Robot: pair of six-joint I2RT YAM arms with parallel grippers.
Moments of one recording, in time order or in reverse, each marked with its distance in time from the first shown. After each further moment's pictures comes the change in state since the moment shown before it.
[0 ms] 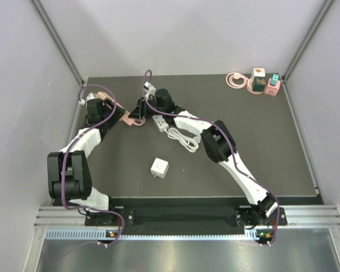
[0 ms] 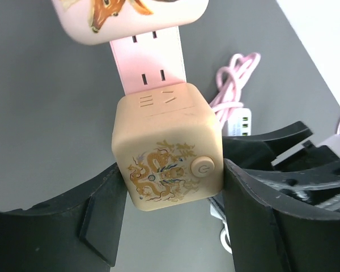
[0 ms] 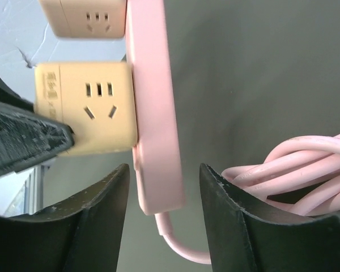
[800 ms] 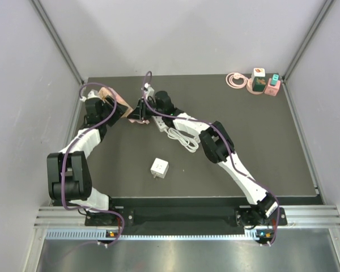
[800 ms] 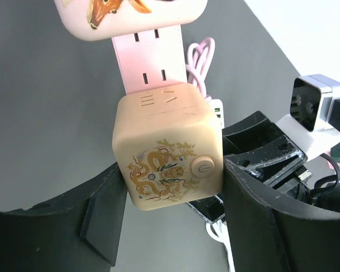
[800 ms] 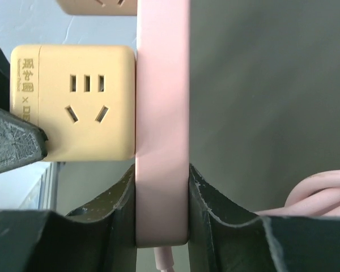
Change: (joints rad) left arm 0.004 -0.007 0.000 0.069 0.117 0.021; right arm 0.003 0.043 0.018 0.094 -0.057 0.053
